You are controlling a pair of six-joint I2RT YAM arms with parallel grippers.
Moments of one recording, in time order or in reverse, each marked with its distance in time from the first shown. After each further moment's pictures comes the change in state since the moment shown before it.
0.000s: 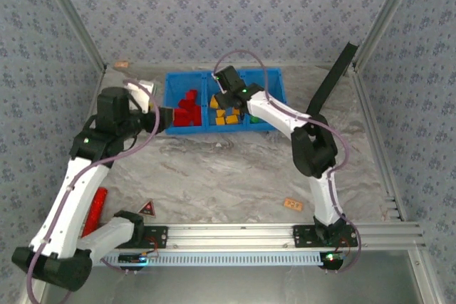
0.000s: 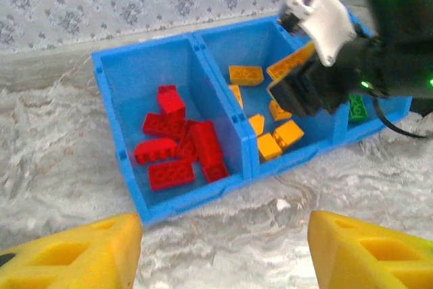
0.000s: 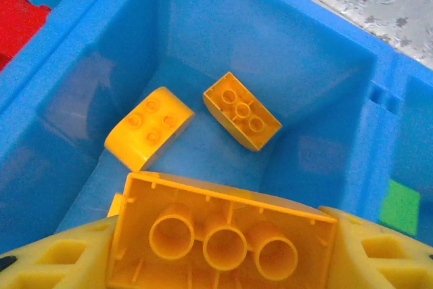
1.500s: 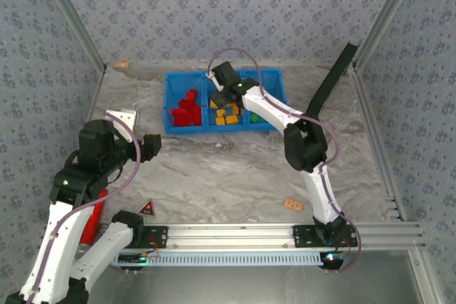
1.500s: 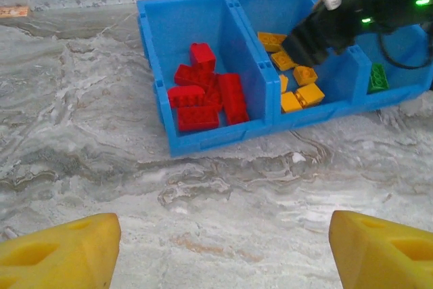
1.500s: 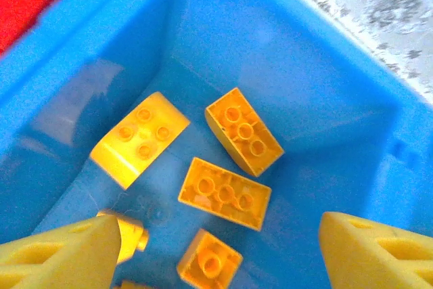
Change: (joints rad) left arm 0.000 -0.249 -0.119 -0.144 -0.103 -0.057; right arm -0.013 0.038 0.118 -0.089 -0.021 -0.125
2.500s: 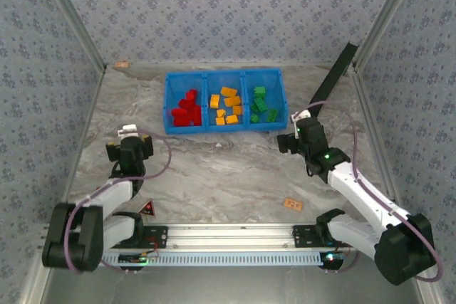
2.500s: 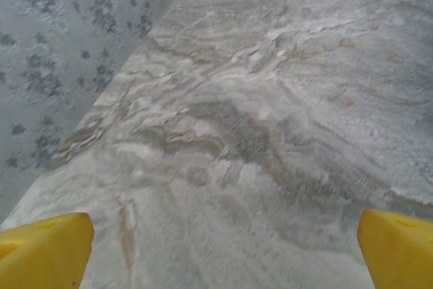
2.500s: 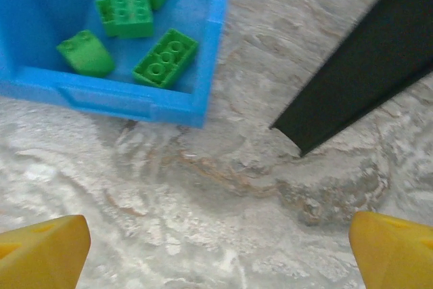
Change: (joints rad) left arm 0.179 0.459 -0.801 1.339 -0.512 0.082; right arm -0.250 -1.167 -1.319 0.274 0.018 0.227
